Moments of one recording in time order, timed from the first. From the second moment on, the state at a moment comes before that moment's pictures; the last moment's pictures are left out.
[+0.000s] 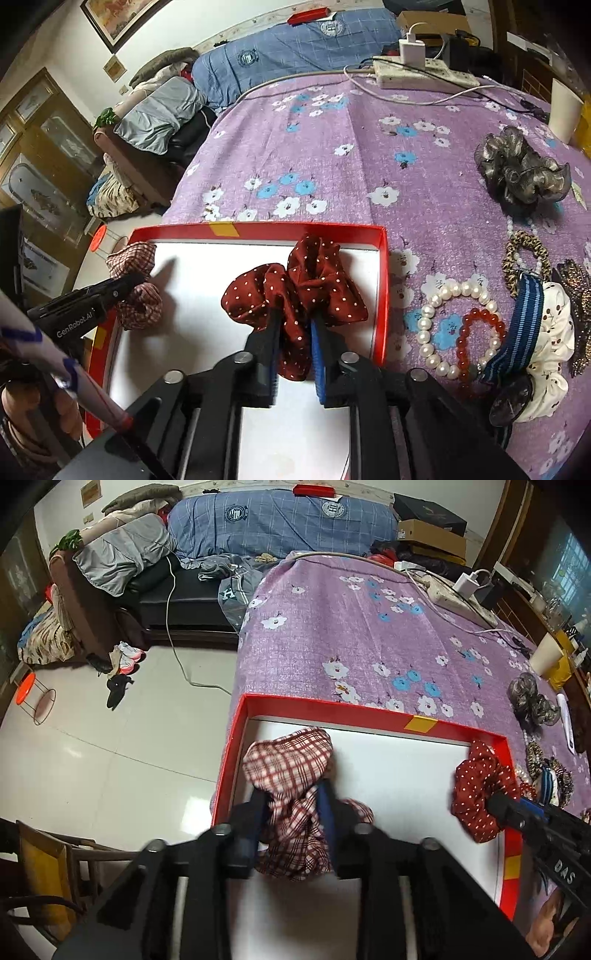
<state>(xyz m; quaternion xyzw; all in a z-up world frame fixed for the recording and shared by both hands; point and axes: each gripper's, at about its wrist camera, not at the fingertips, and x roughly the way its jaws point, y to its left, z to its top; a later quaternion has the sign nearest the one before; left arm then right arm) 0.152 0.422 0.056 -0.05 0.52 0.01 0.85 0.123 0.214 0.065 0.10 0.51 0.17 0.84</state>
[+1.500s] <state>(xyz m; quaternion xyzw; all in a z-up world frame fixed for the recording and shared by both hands) -0.071 0.195 0.163 -0.01 0.43 0.00 0.90 -0.143 -0.081 0.142 0.10 0.48 0.03 0.87</state>
